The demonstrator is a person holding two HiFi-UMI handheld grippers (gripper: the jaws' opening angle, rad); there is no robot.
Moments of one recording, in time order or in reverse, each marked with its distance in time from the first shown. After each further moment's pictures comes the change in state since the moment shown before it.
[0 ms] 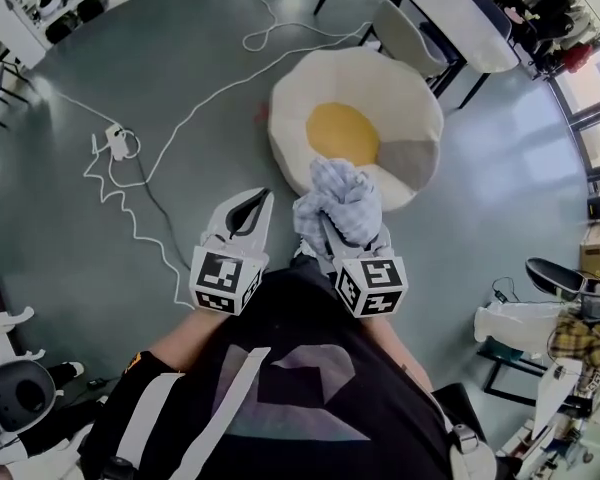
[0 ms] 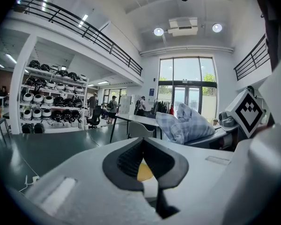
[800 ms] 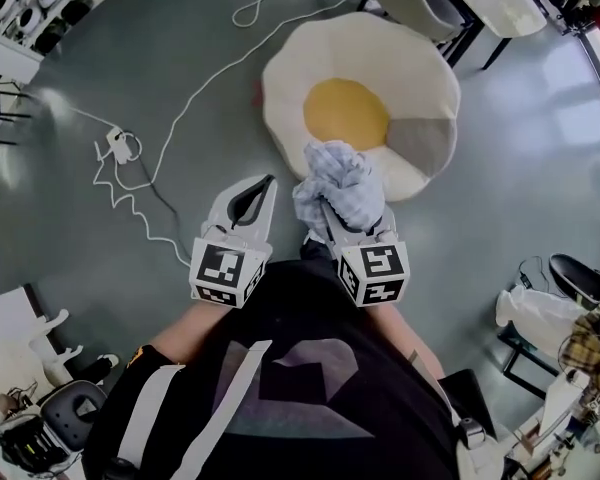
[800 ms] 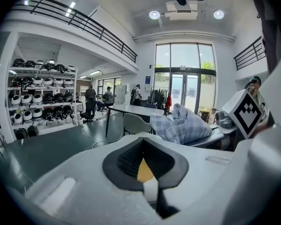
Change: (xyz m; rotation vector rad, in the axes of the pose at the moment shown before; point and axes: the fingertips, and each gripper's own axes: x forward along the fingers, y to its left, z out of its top) left arm 0.183 -0.018 0.011 0.058 0.157 -0.033; right arm 0.084 -0.149 0.016 0.082 0.081 0.031
